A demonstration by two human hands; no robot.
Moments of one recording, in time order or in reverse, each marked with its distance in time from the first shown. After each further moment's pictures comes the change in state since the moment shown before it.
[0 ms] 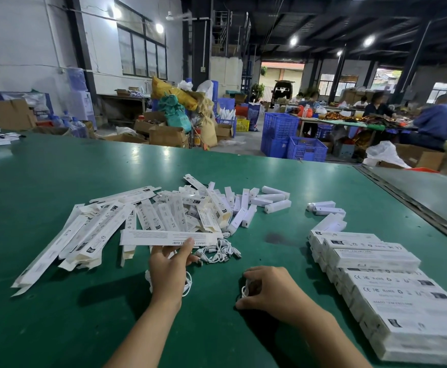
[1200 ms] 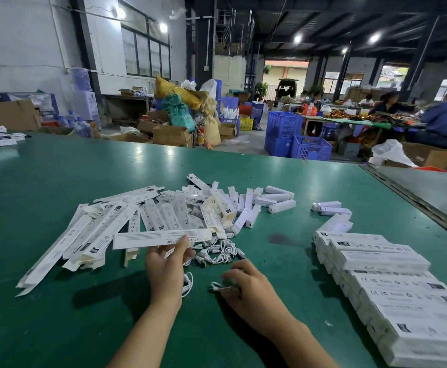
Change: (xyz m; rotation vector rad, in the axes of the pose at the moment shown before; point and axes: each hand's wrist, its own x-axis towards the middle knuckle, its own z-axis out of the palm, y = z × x) left_hand 0.010 -0.003 -0.003 -0.106 0.101 0.022; right_hand 0.010 -0.019 0.046 0.040 0.208 -0.267
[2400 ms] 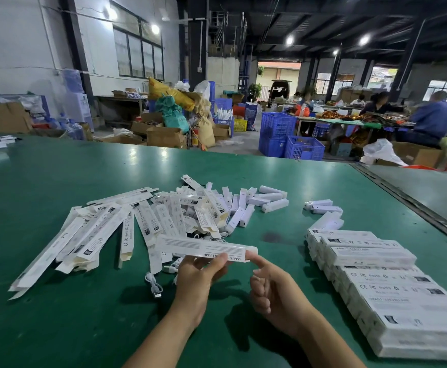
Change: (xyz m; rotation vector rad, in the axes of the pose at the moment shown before) left_hand -0.046 -0.009 0.022 -0.043 -0.386 -0.263; right_hand -0.017 -0.001 -0.047 1.580 -0.099 0.570
